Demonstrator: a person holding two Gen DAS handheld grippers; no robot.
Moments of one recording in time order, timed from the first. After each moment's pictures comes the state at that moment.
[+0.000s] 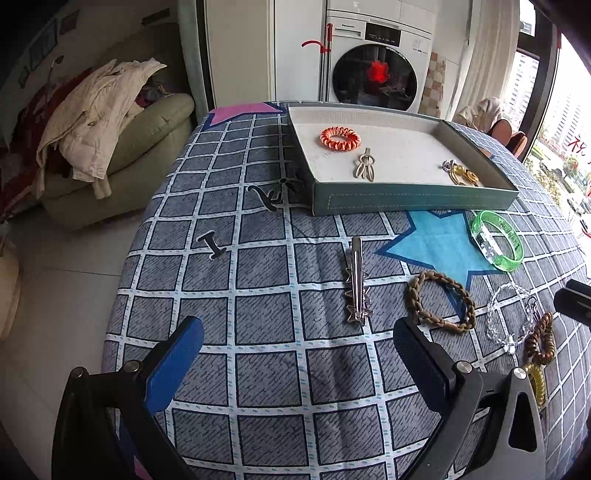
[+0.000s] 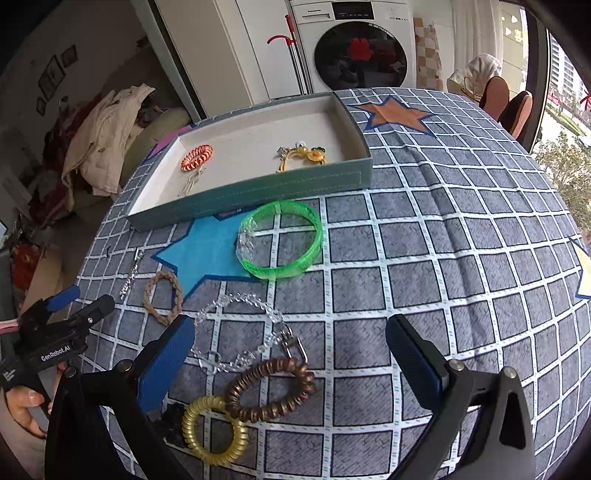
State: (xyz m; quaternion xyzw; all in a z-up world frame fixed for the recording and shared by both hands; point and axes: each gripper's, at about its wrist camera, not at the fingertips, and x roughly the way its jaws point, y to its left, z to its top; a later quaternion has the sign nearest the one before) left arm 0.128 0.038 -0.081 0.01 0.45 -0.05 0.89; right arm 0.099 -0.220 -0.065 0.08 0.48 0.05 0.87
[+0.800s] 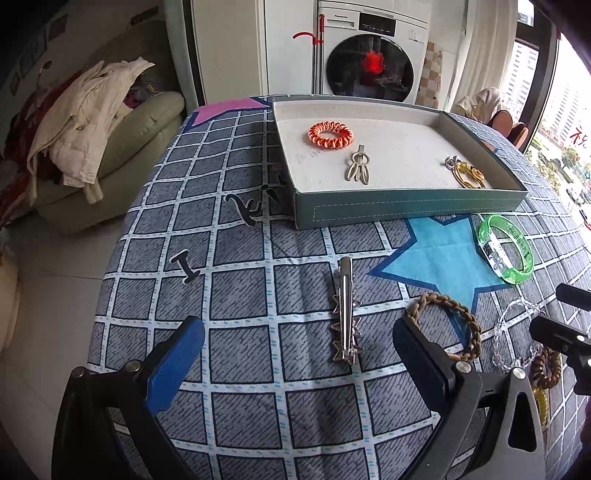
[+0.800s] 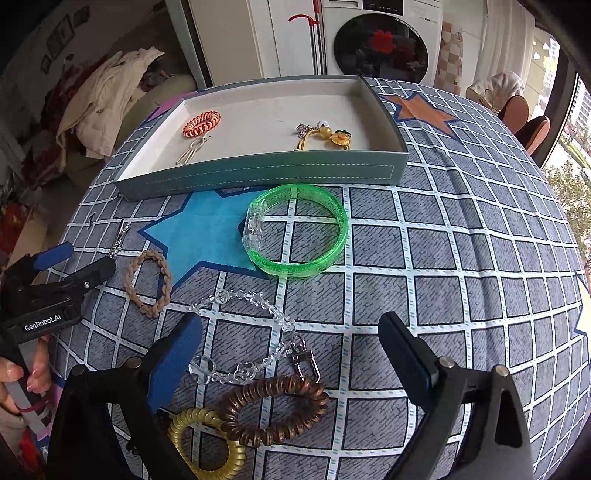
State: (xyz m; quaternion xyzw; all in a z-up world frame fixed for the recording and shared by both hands) left arm 0.157 0.021 -0.083 0.02 0.47 -0.06 0.88; right arm 0.124 -0.191 -0.078 0.02 0.51 0.06 0.86
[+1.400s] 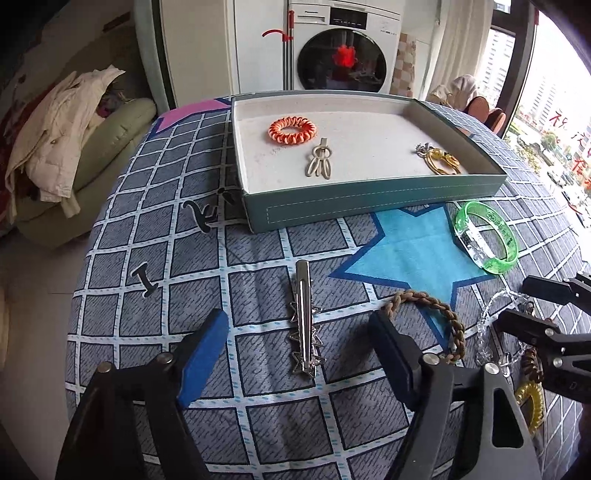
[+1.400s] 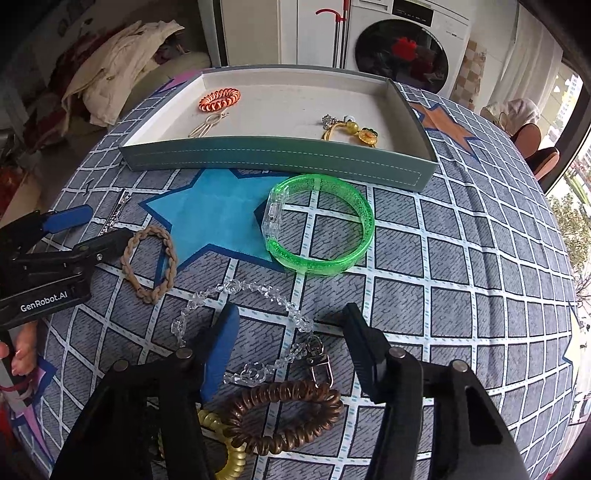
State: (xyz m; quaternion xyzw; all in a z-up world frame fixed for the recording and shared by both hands) left arm 0.160 0.004 -0.087 0.04 0.47 -0.11 0.88; right arm 0.124 -0.170 -0.082 -0.04 0.52 0.08 0.85
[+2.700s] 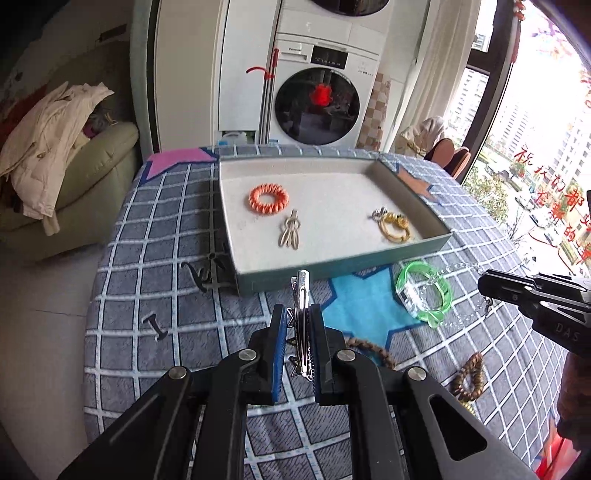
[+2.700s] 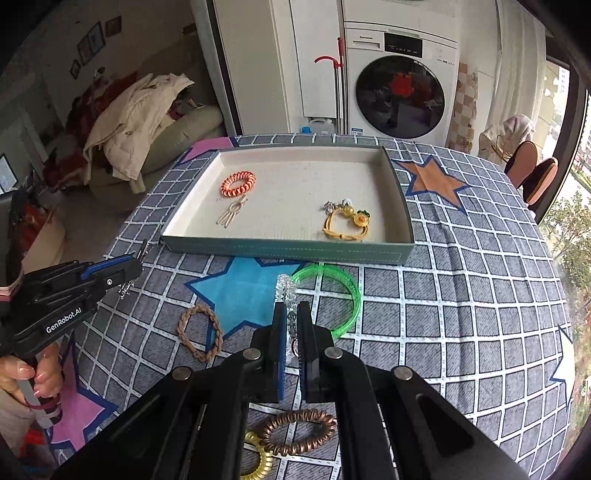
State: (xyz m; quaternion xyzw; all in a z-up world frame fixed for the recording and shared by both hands) left arm 0.156 0.016 -0.020 -0.01 0.41 -0.17 0.90; right arm 0.134 -0.183 -0.005 0.01 0.44 0.10 0.89
